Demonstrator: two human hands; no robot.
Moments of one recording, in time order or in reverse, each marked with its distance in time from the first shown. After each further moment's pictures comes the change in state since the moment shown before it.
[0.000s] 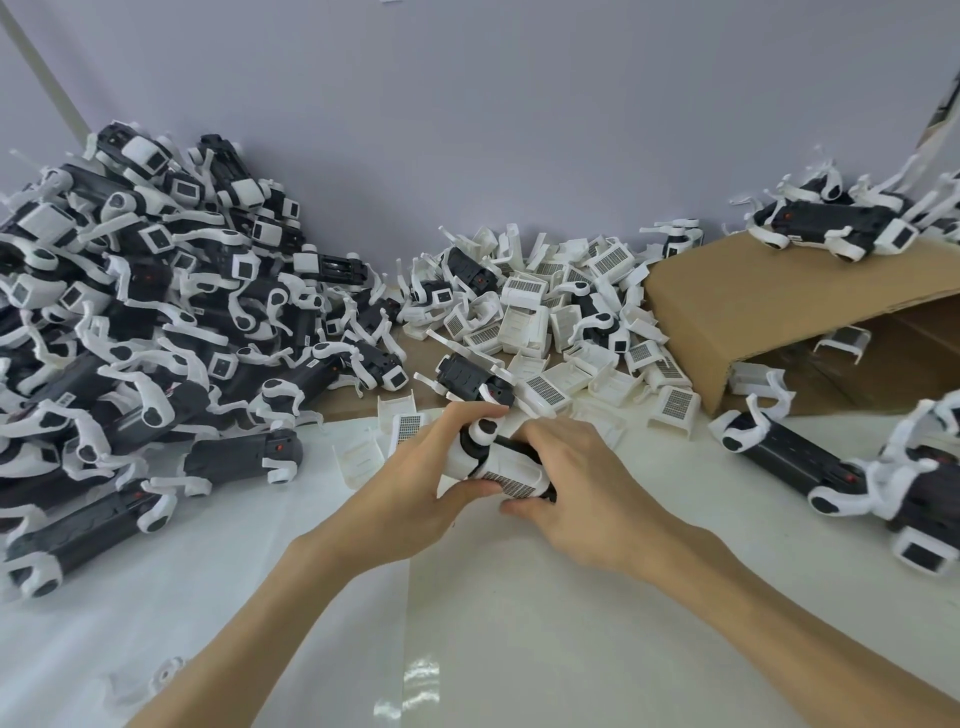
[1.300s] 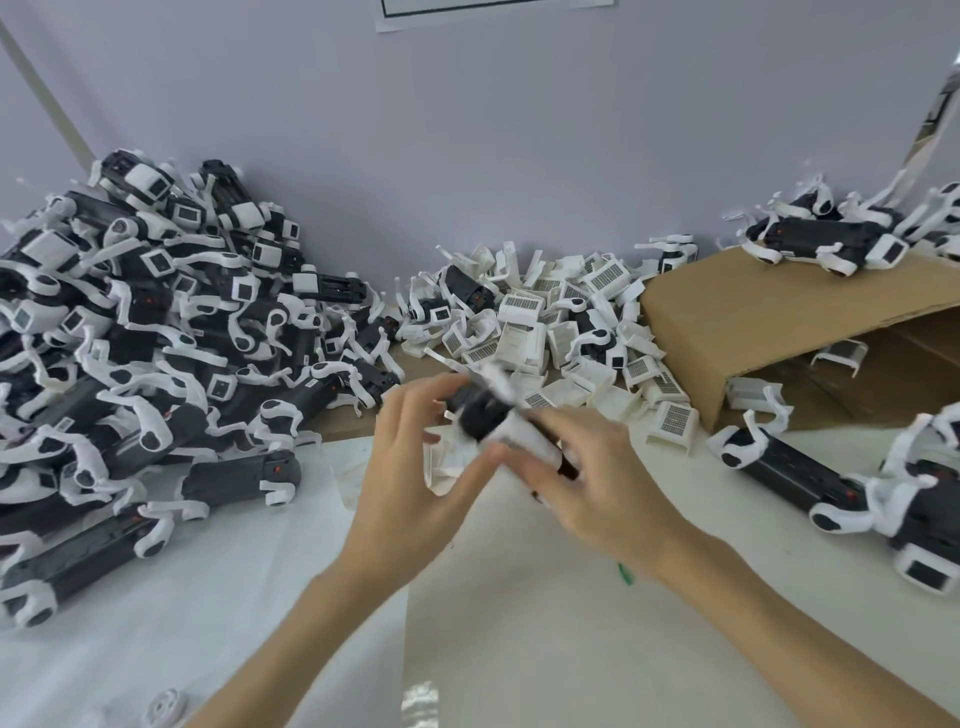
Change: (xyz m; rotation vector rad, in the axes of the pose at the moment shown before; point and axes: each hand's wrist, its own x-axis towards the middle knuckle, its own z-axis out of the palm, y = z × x) left_hand 0.007 0.034 0.006 -0.092 0.450 -0.052; right_hand 0.004 0.004 -0.010 0.320 0.231 -0.023
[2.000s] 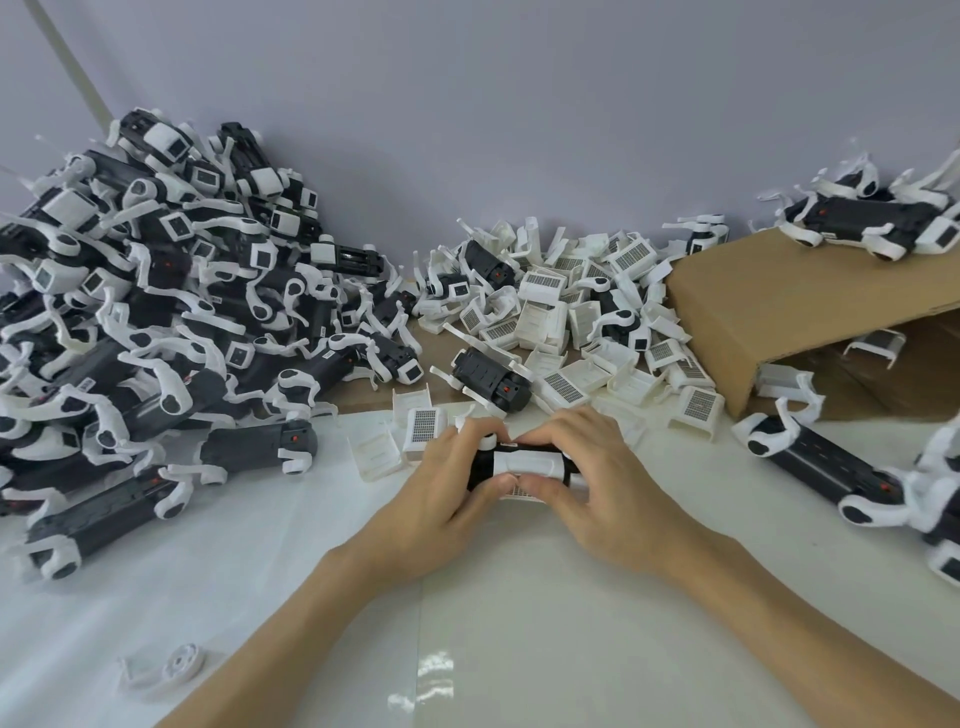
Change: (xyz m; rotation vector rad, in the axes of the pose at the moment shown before) left_hand -0.020 -0.038 0.000 0.109 -0.451 -0.023; right_hand -0.009 0.022 0.017 -0.125 -0.114 -0.141
